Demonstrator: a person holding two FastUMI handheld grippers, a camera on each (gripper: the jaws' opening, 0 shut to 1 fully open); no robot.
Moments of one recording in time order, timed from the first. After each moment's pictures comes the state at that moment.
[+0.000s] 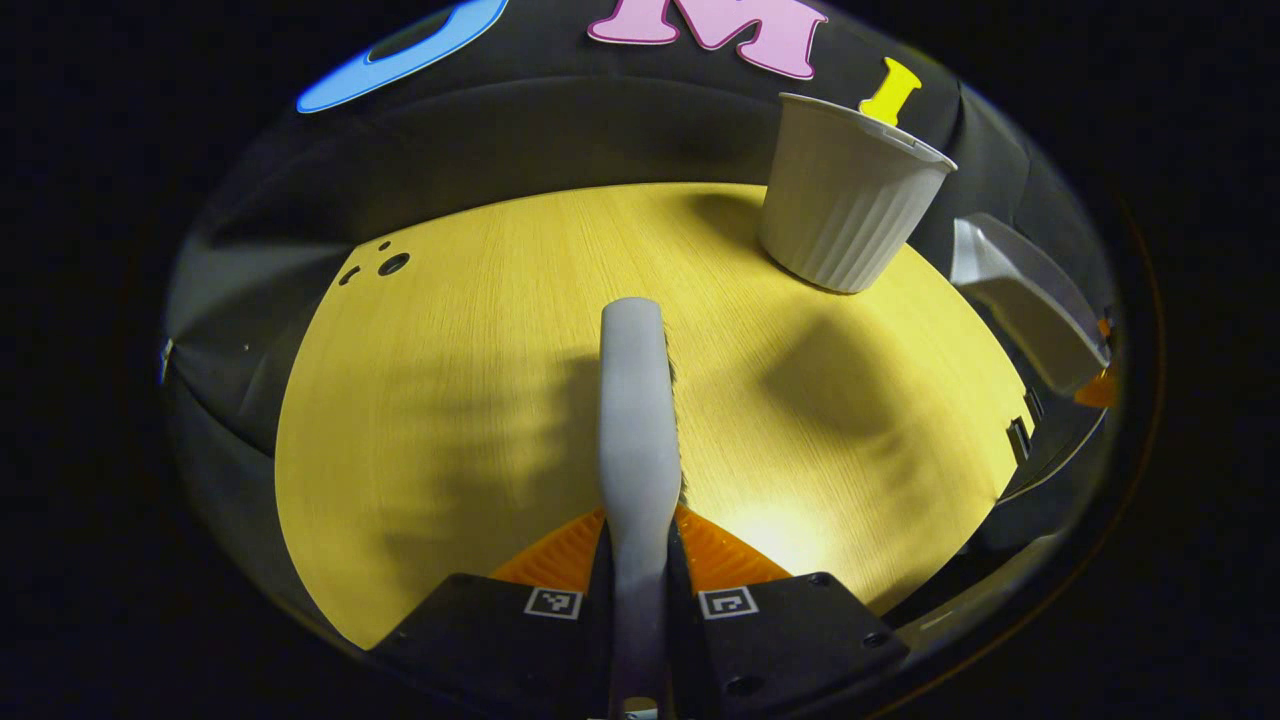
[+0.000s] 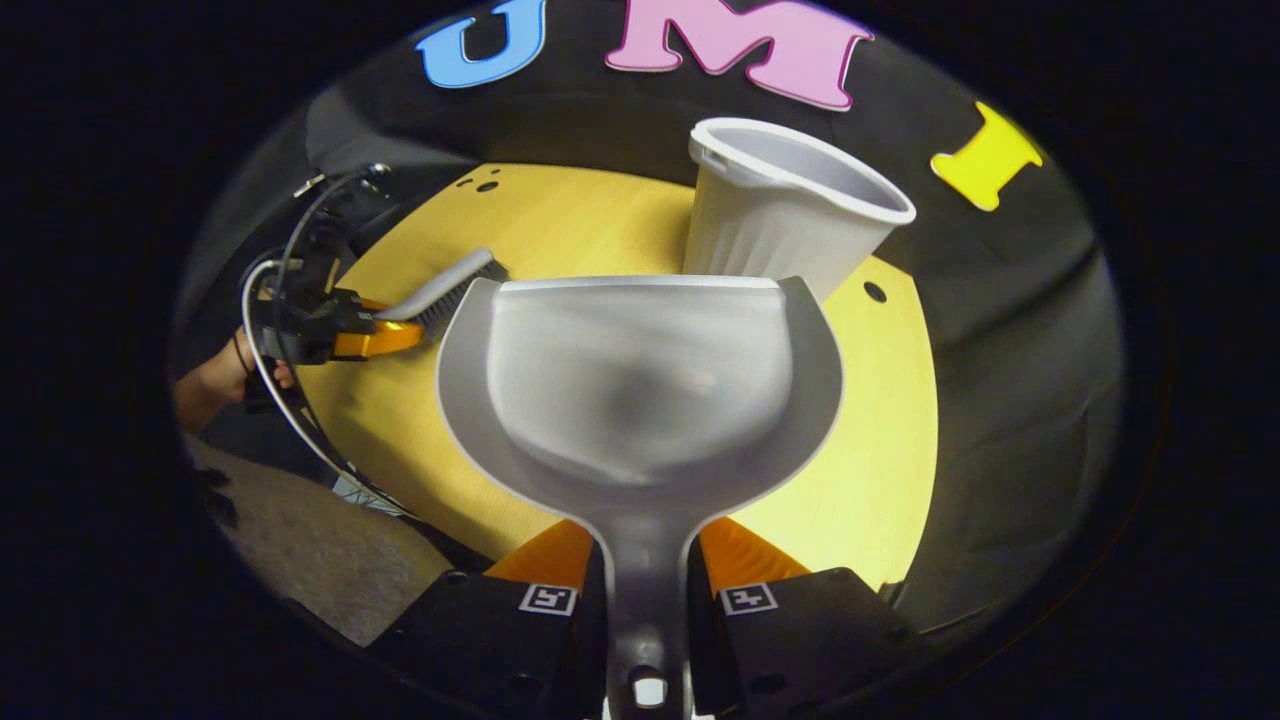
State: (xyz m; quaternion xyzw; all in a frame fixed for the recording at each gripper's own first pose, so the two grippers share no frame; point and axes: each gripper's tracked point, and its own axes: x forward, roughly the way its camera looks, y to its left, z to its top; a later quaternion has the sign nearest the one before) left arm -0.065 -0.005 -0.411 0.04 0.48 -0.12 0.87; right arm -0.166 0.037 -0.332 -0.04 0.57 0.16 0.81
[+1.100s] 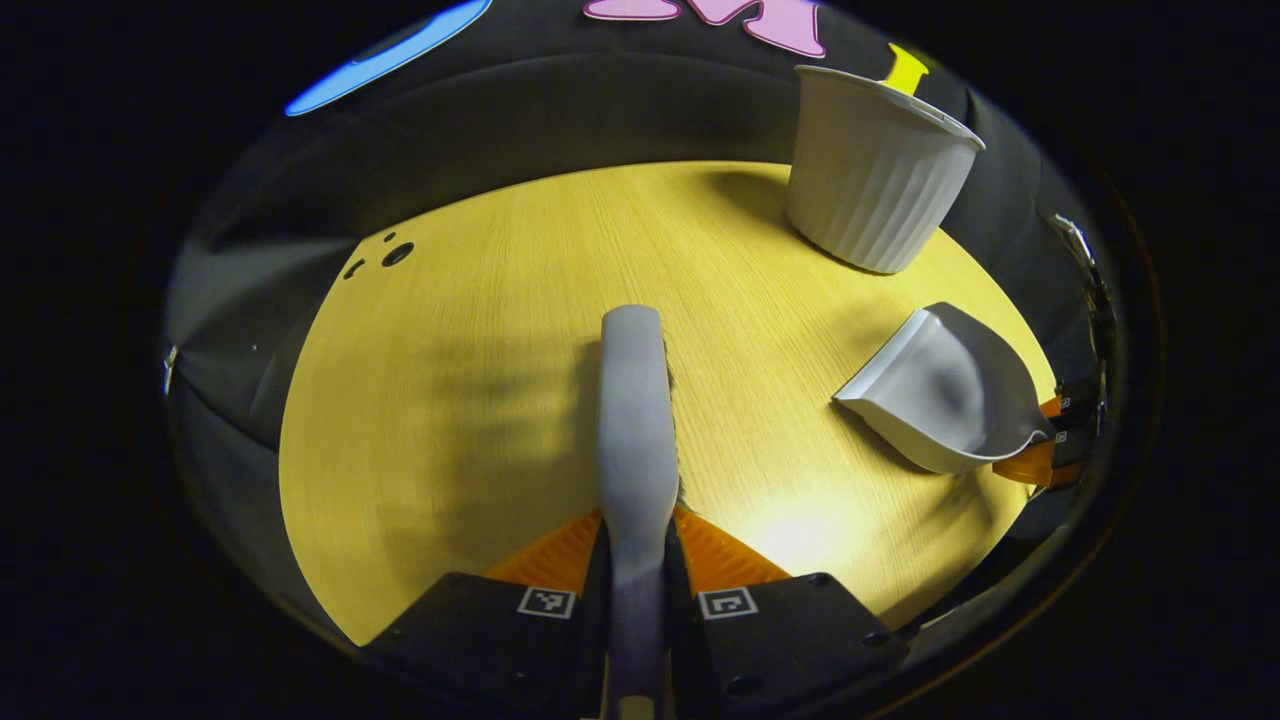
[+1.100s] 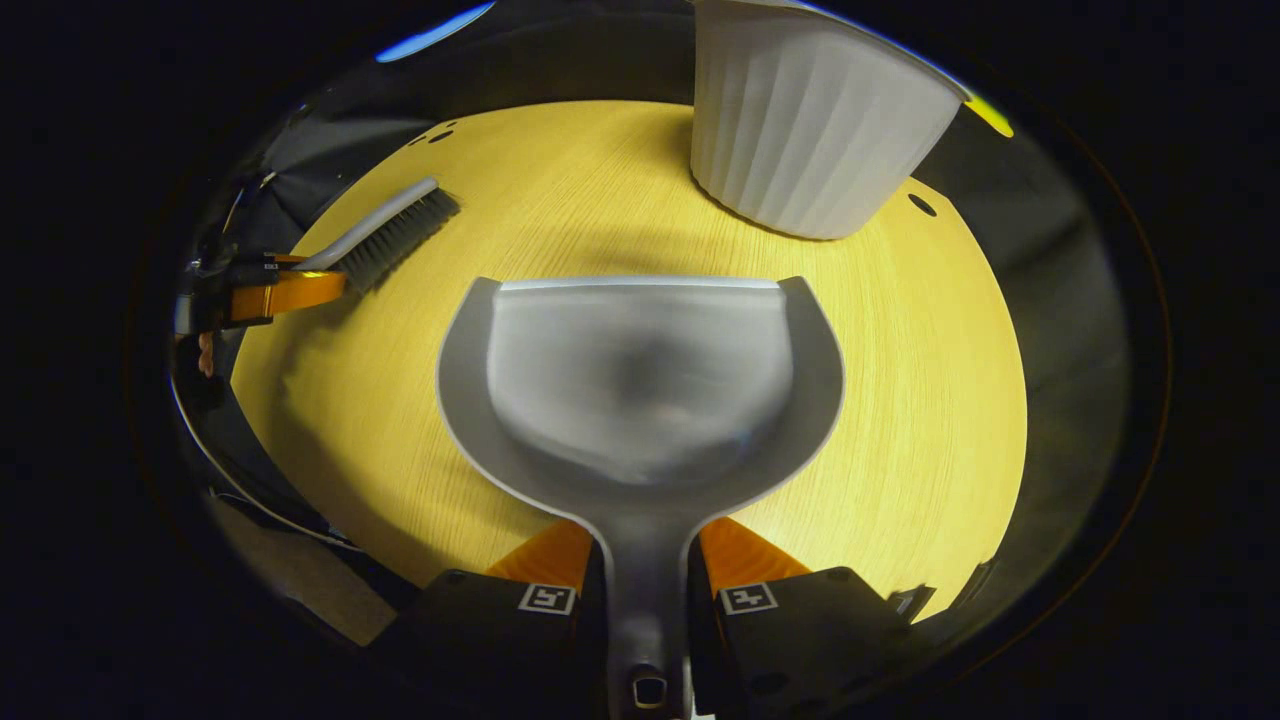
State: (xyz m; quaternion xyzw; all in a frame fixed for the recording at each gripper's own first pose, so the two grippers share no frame) left arm -0.049 -0.003 -0.438 0.07 0.50 -0.09 0.86; right arm -0.183 0.071 -0.464 -0.01 0.62 0.14 0.77
